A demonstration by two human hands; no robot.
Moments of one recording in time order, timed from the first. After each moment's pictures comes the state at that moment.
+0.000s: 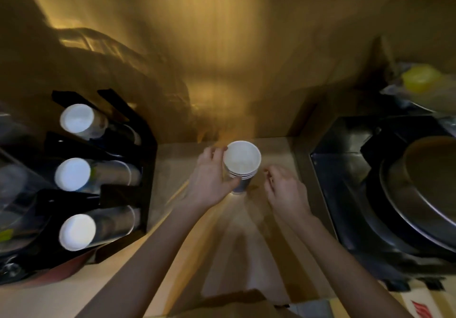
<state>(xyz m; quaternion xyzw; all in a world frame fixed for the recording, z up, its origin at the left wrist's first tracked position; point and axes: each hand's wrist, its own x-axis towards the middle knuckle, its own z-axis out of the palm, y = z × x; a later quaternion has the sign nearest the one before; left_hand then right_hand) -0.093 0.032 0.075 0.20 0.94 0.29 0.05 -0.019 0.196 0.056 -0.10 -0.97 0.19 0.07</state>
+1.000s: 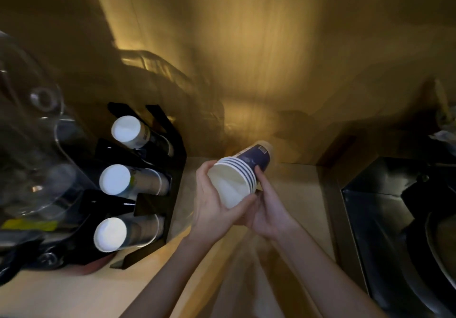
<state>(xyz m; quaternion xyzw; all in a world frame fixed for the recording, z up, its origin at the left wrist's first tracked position) -0.072 -0.007 0.093 0.09 0.83 0.55 -0.08 -0.082 0.131 0.060 -0.12 -0.31 0.89 -0.30</state>
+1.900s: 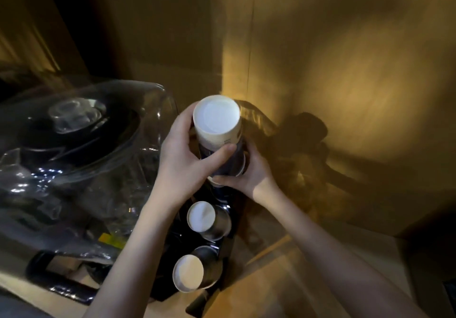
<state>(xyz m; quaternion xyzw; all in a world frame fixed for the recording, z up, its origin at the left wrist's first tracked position) -0.141 -0.178 0.241 0.07 0.81 0.52 -0.25 -0.210 -0.043 0.159 0.18 -0.78 0.59 0.02</state>
